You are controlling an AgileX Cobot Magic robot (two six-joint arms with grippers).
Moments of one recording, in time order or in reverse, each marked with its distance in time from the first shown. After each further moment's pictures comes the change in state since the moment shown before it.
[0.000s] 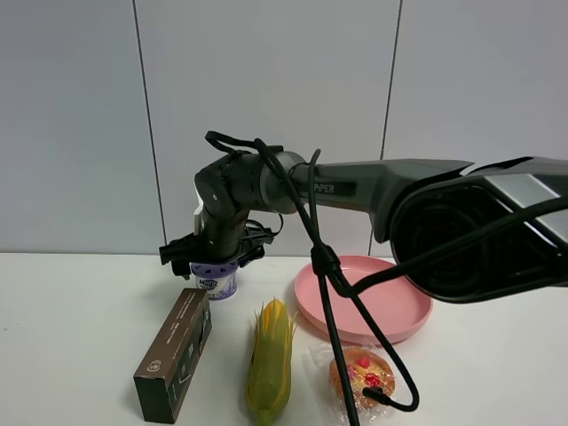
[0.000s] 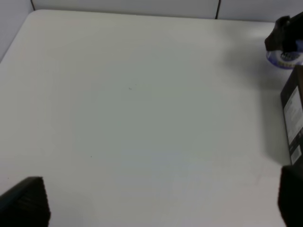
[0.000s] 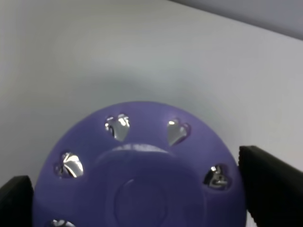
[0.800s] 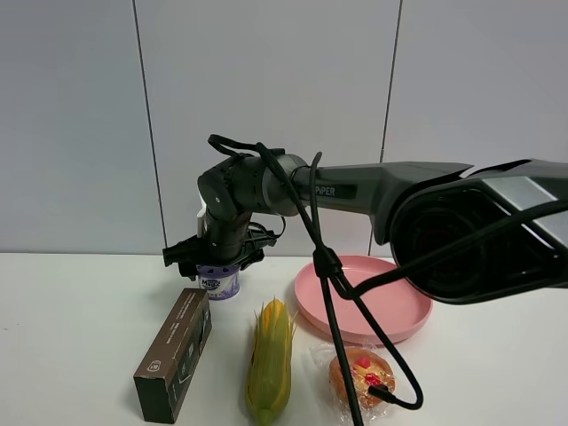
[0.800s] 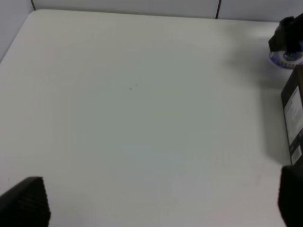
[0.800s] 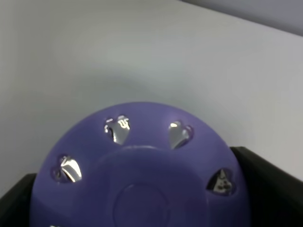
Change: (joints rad) left arm 0.000 0.000 0.000 0.001 0.000 0.000; right arm -0.007 0.006 0.000 0.000 0.002 0.004
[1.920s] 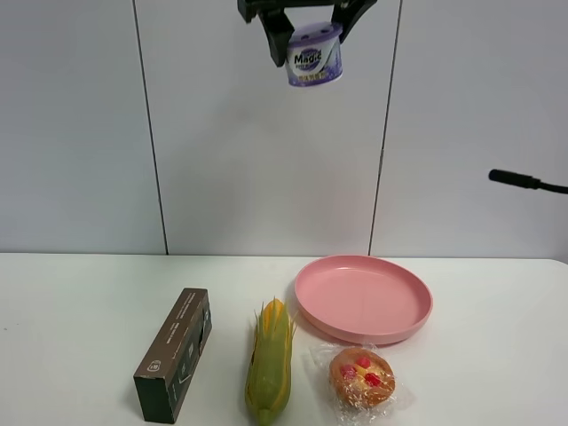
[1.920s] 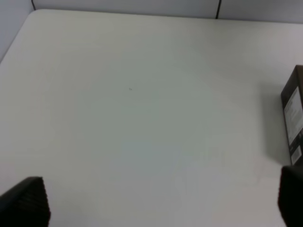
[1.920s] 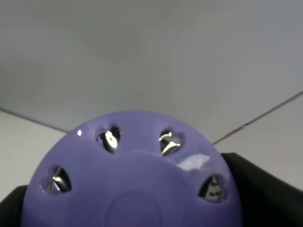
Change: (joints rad) left arm 0.000 0.000 0.000 0.000 0.000 0.000; right arm 0.000 -0.631 0.002 -0.186 0.504 -0.326
